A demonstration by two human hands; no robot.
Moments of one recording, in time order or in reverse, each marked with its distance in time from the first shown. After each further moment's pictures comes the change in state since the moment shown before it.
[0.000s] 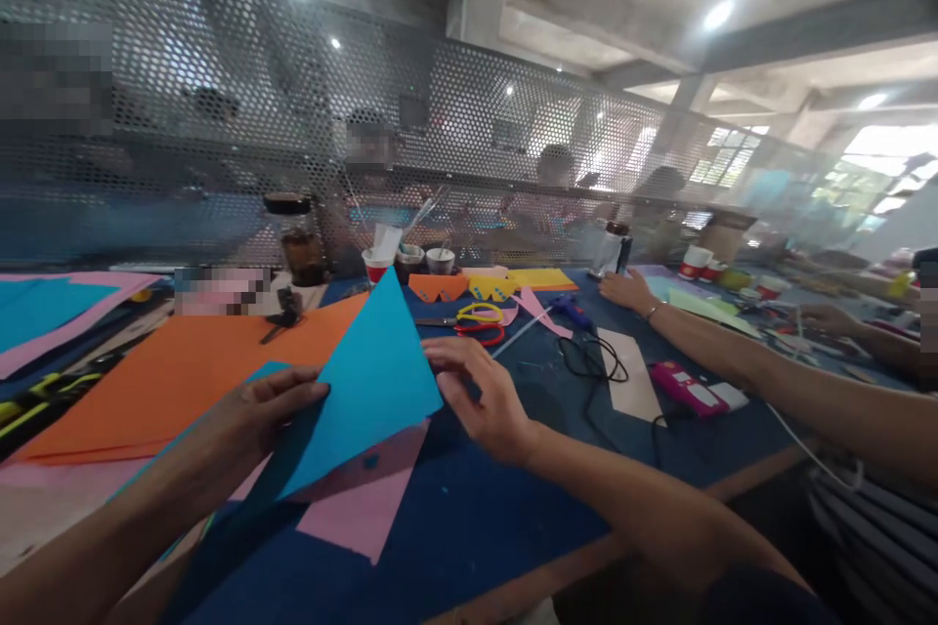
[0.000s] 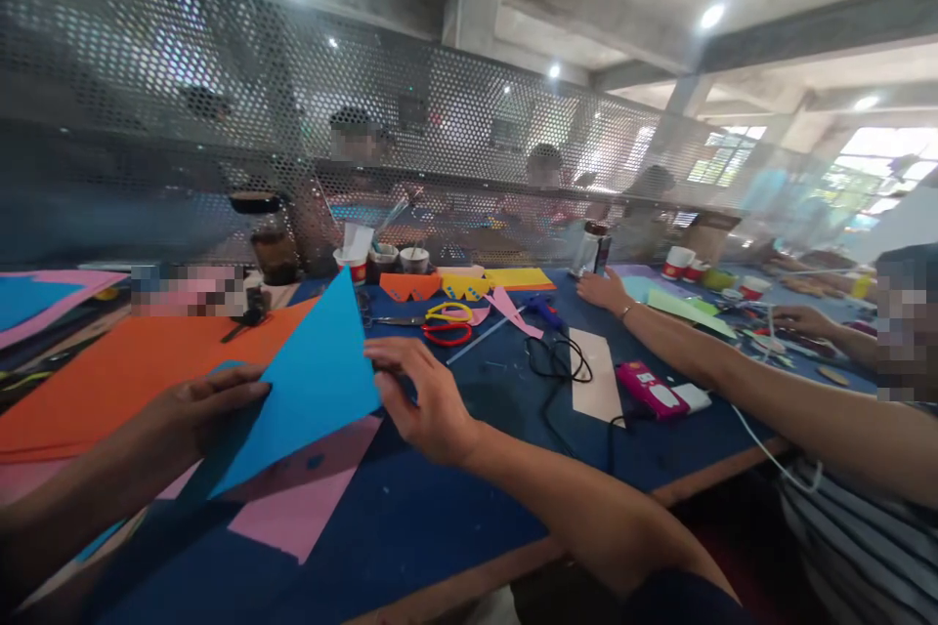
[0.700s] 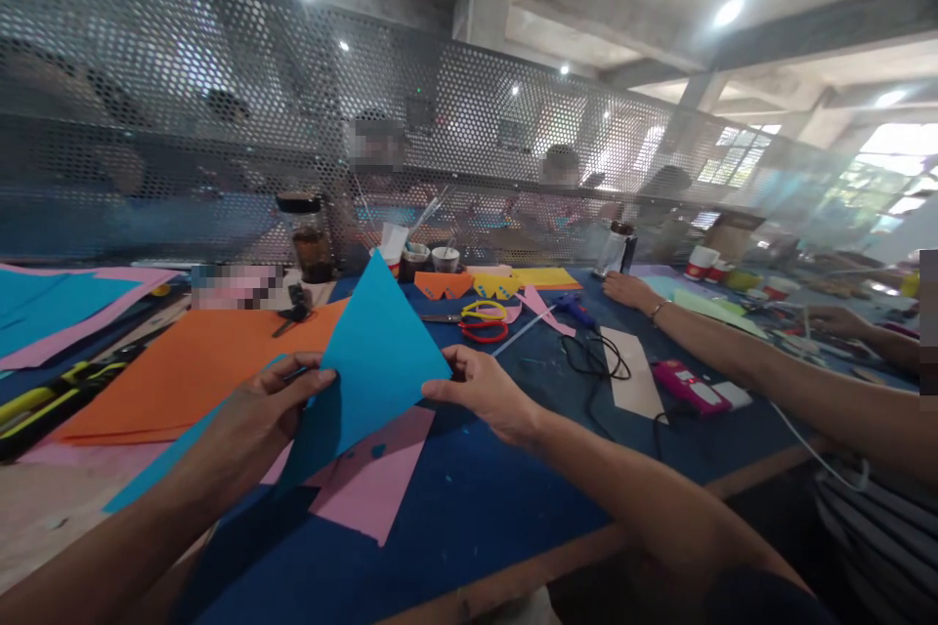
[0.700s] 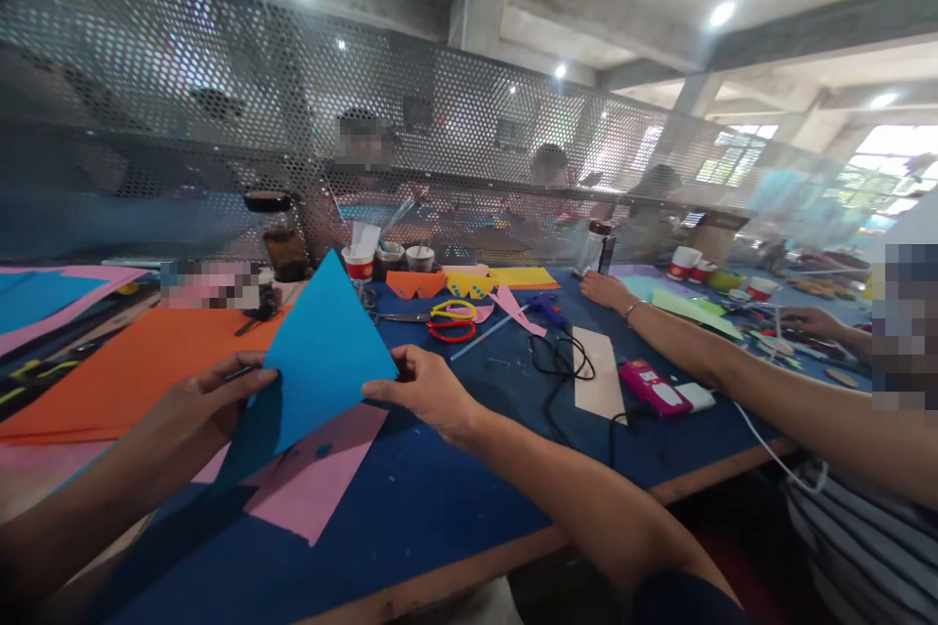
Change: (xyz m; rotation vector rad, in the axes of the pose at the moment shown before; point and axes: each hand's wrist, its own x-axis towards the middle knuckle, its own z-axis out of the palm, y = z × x) left_hand -0.007 -0.008 0.010 -0.206 -0.005 0.152; right_hand 0.010 0.000 0.005 0.559 -0.071 0.776
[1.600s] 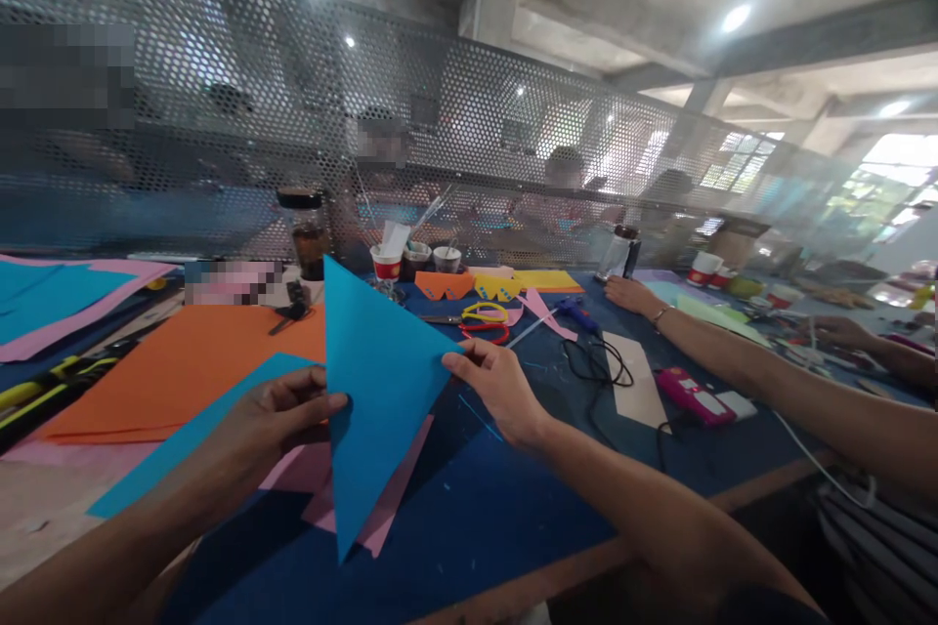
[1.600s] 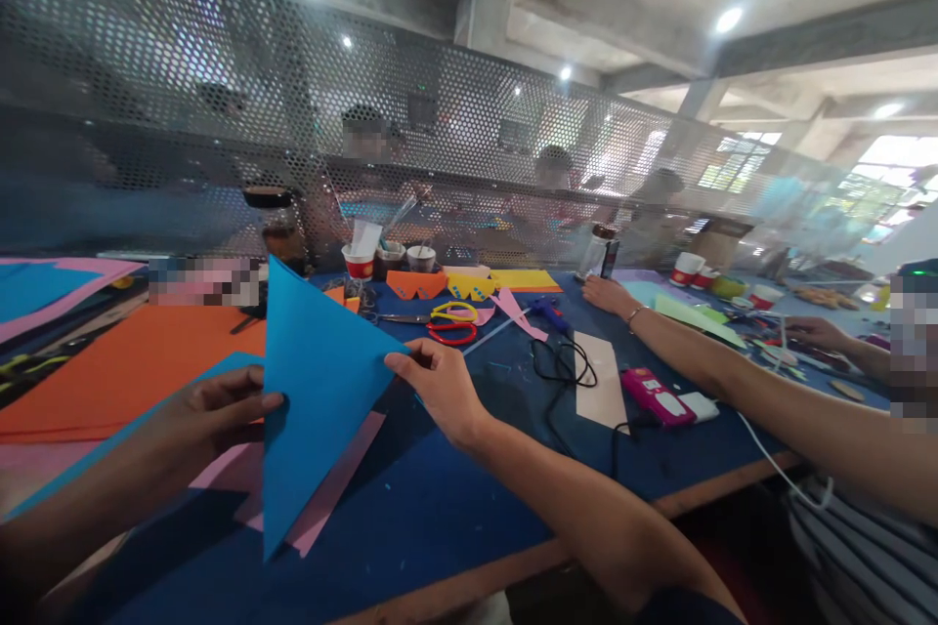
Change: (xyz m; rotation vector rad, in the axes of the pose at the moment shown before) left_hand -0.011 0.003 0.009 0.178 -0.162 -0.038; right_hand 0.002 -0.001 -0.006 -0.101 0.189 -0.138
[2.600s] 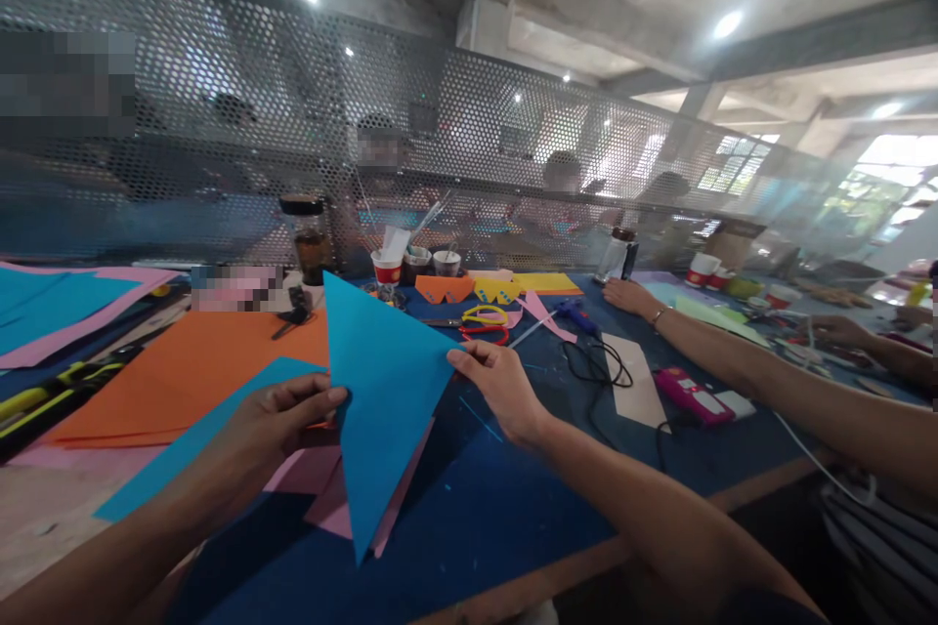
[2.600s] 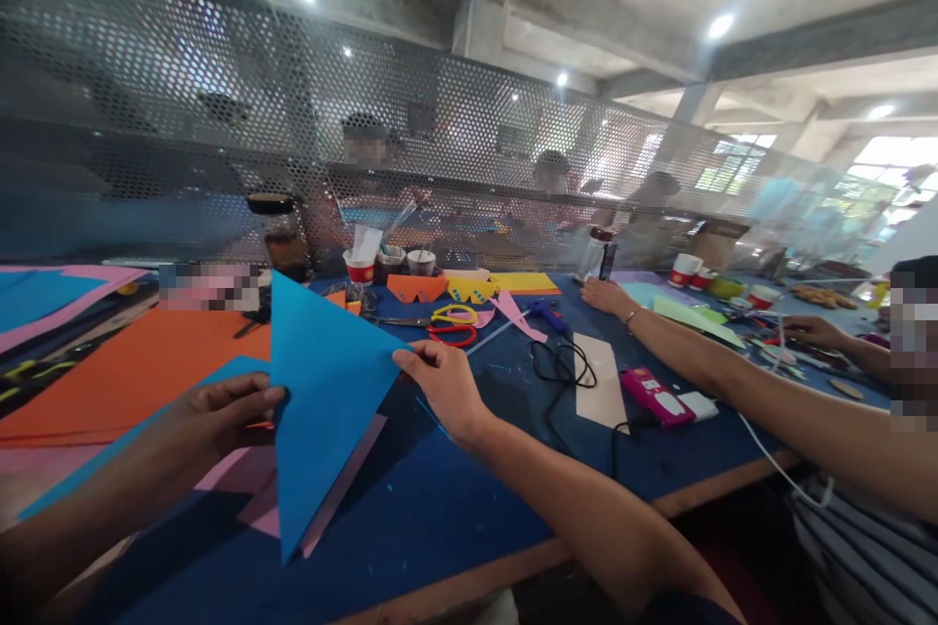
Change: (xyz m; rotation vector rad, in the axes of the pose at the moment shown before) left_hand -0.002 0.001 0.002 -0.009 0.035 -0.003; right_hand 0.003 0.002 -0.004 -0.085 0.049 -0.043
